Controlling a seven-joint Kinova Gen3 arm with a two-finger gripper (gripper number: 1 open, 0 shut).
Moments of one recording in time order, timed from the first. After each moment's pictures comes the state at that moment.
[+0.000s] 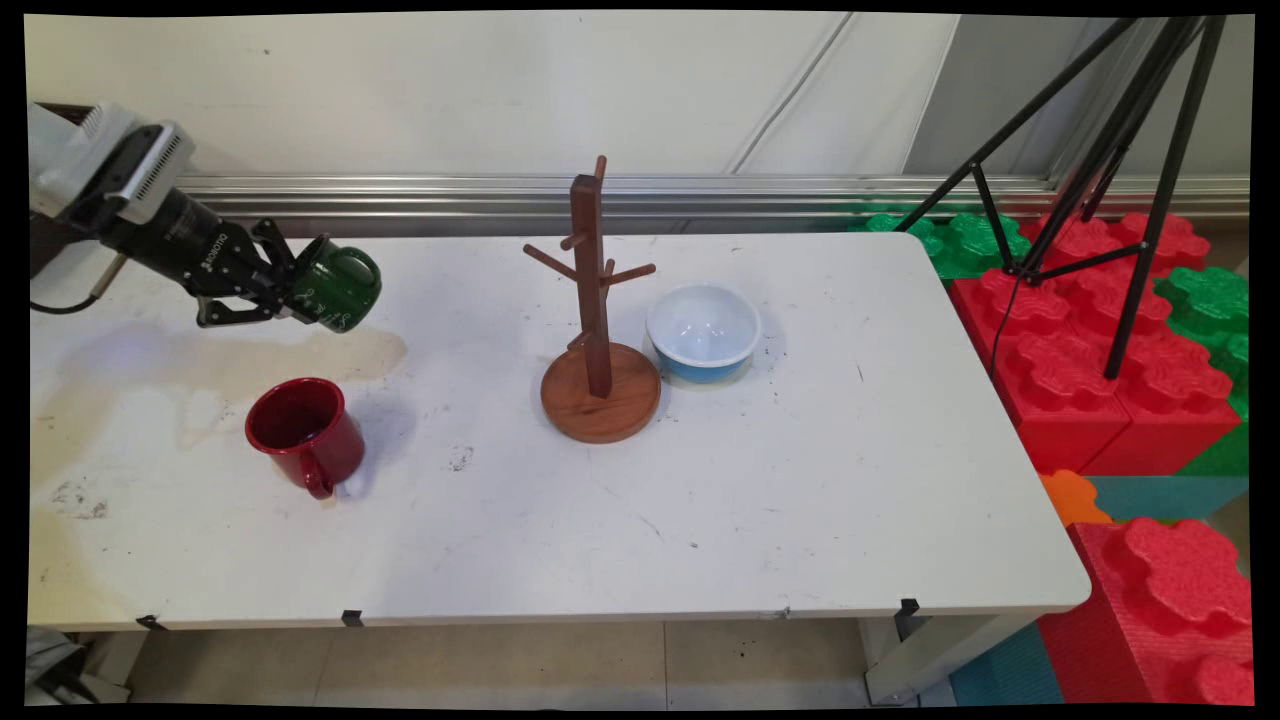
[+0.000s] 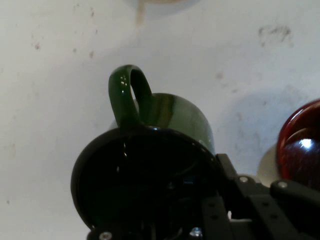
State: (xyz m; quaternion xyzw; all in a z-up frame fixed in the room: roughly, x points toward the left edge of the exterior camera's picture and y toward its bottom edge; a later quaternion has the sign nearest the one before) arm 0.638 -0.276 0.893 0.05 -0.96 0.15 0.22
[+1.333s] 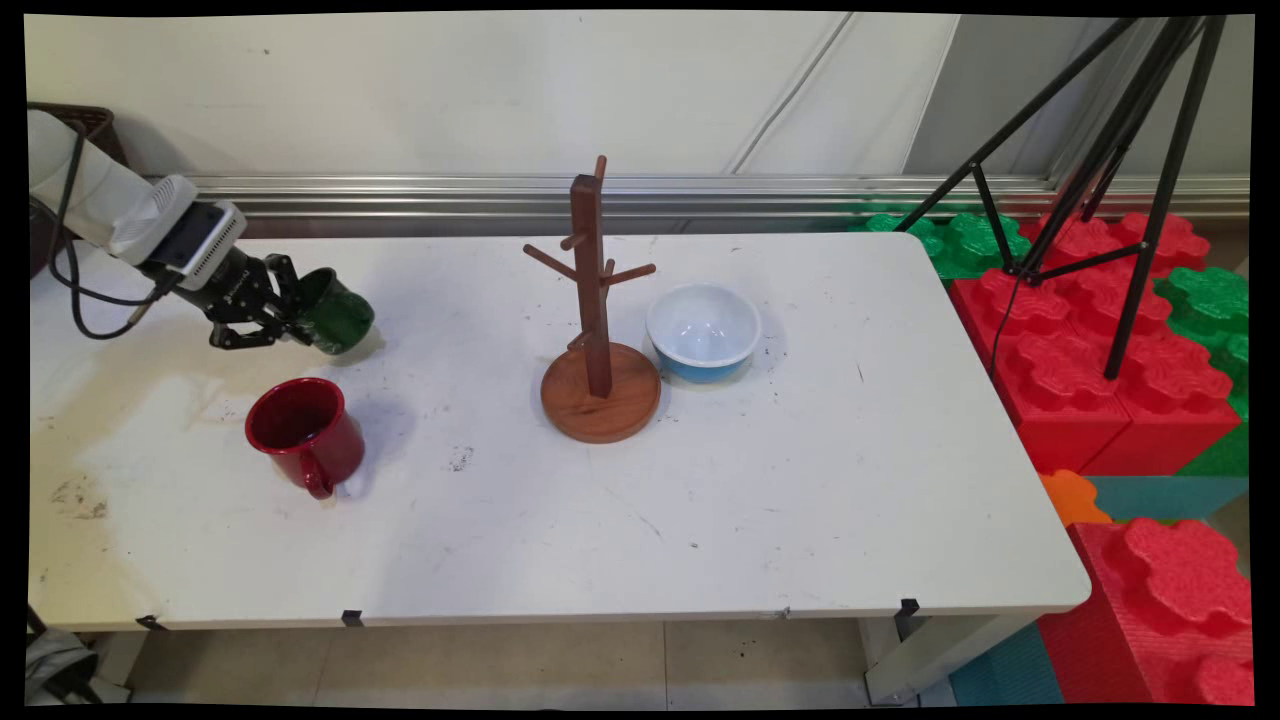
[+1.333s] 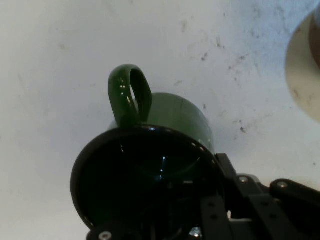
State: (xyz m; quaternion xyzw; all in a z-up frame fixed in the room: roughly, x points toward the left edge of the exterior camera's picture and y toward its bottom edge) arm 0.653 -0.305 0.832 -0.03 -0.98 0.15 0.11
